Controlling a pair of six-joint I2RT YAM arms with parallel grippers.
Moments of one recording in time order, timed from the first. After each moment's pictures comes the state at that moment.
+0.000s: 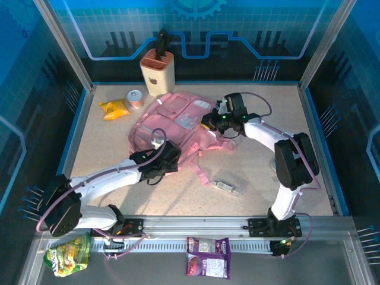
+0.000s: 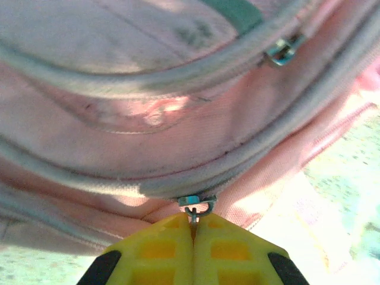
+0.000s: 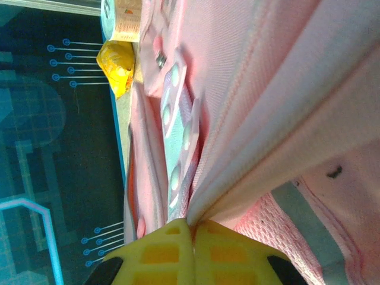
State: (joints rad) left arm -0.80 1.32 0.83 -0.57 -0.28 -0.90; right arm 0.36 1.82 1.26 -0.17 -0.61 0.93
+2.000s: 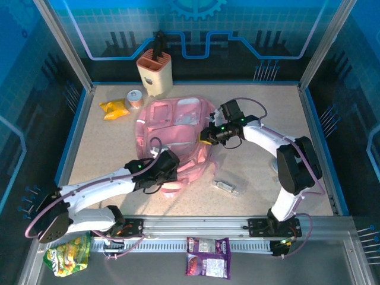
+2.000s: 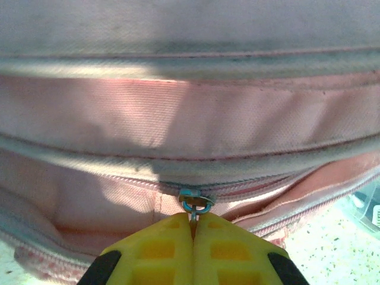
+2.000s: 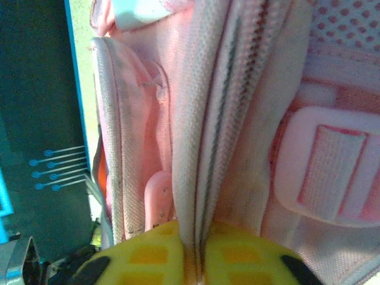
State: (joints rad) left arm -0.89 1.22 0.75 -0.60 -0.21 -0.97; right arm 0.42 1.76 1.22 -0.45 -0.69 0.66
